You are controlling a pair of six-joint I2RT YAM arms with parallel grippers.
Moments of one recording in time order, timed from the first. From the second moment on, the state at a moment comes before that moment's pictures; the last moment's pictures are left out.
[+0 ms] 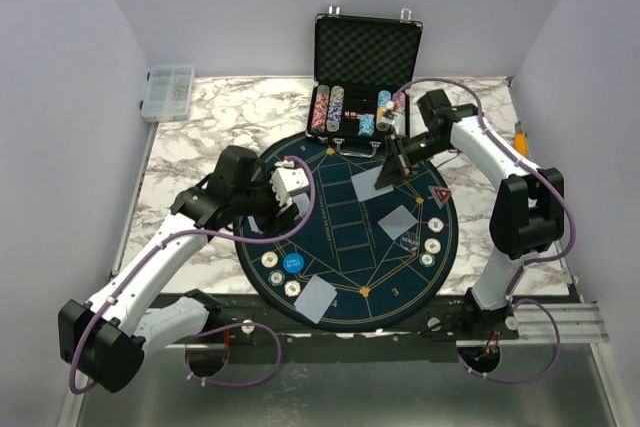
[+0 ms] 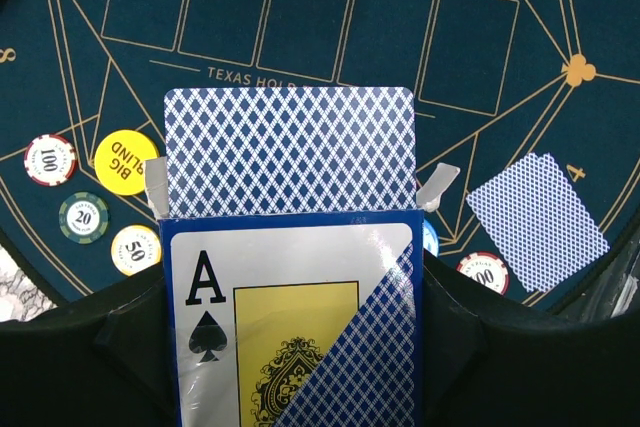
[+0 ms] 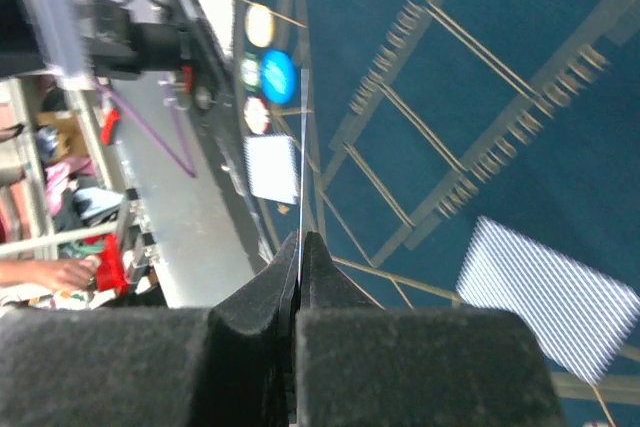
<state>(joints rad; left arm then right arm) -0.50 1.03 0.90 -0.65 0.50 0.51 0.28 1.80 1.48 -0.99 -1.03 -0.19</state>
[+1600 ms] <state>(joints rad) -0.50 1.05 0.90 -0.63 0.51 0.51 0.15 1.96 1.39 -1.08 -0.46 -0.40</state>
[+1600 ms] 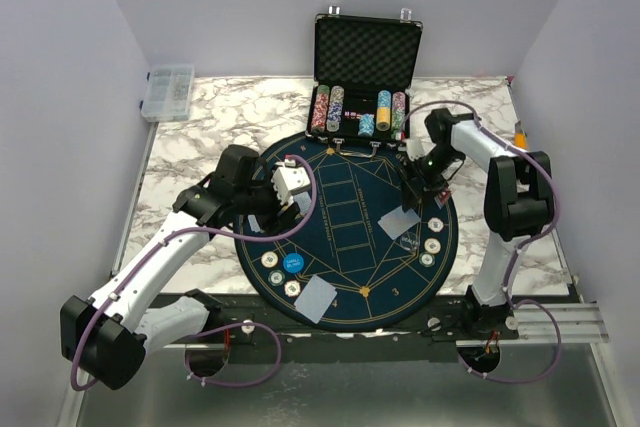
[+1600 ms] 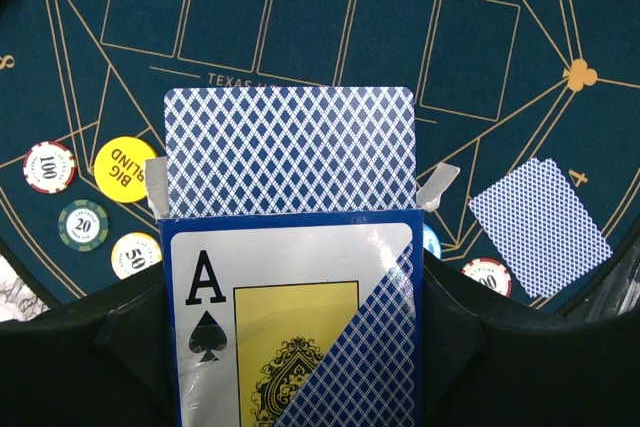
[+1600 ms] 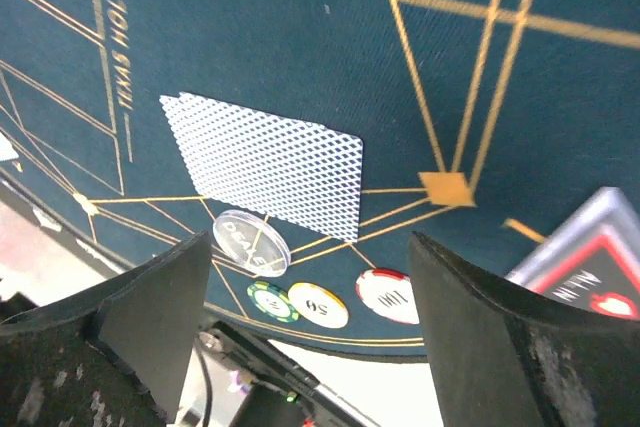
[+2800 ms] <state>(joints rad) -0.50 1.08 0.91 -0.59 0.53 0.50 0.64 1.88 1.63 -0.60 -1.03 0.20</state>
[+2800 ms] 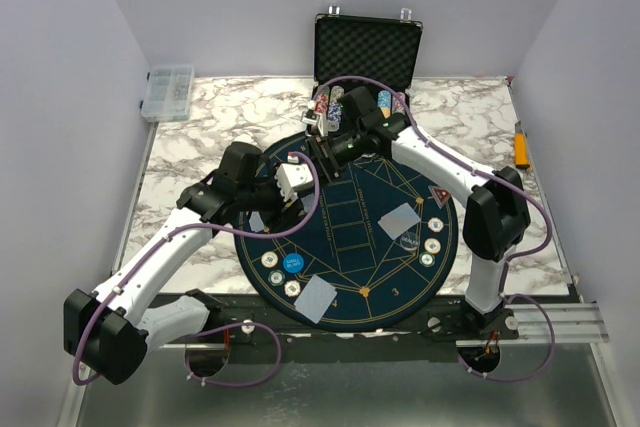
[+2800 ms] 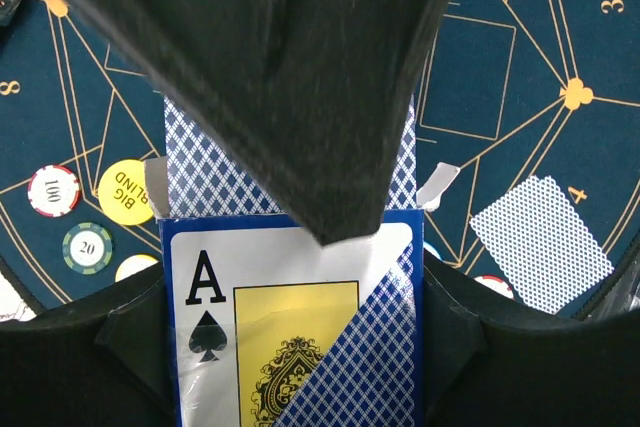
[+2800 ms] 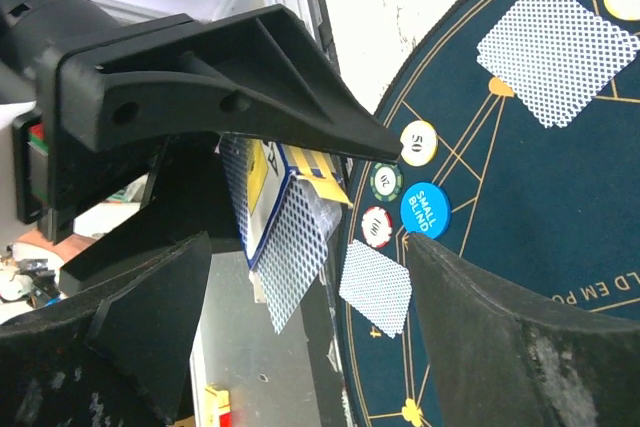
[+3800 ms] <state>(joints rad) -0.51 1.06 0.90 -0.58 0.53 0.49 0.61 1.88 1.59 -0.60 -1.11 0.21</state>
